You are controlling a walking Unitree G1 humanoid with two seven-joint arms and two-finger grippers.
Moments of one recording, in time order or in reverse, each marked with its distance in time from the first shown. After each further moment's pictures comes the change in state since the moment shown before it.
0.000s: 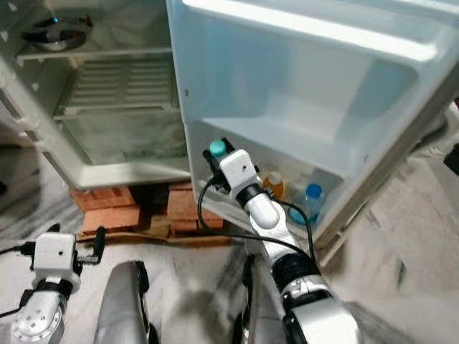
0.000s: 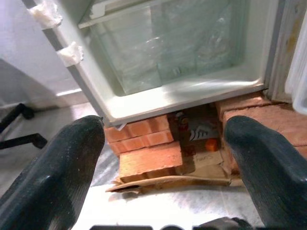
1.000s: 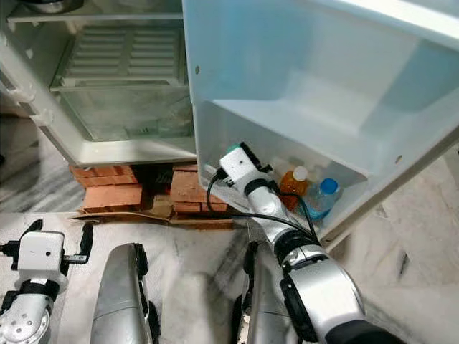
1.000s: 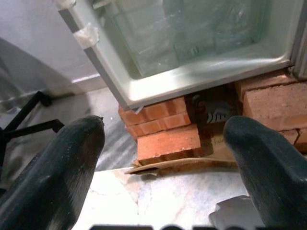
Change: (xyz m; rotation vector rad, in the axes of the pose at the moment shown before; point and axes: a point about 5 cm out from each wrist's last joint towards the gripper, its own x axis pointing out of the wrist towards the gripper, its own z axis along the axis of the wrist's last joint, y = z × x) left arm -0.009 0.008 0.014 0.059 -0.022 0.033; right arm 0.003 -0.020 -0.034 -0.143 0.351 -0.148
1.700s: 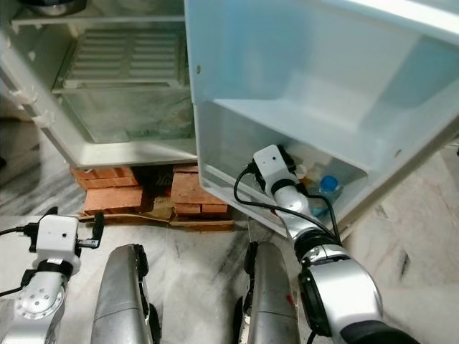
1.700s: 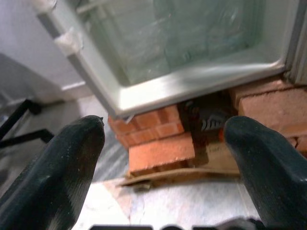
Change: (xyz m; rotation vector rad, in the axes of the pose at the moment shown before) left arm 0.037 -0.011 -0.003 -0.002 -0.009 -0.029; right arm -0.009 -0.043 -0.026 0.077 0.103 -0.099
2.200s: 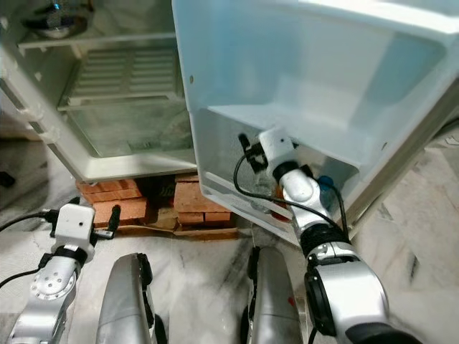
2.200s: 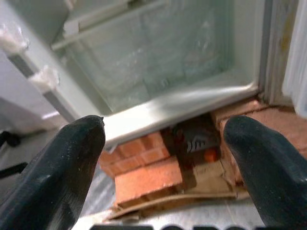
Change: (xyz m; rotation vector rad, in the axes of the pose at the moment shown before) left arm 0.022 -0.012 -0.001 -0.010 -0.031 -0.114; right arm -0.003 -0.012 0.034 0.123 -0.292 0.117
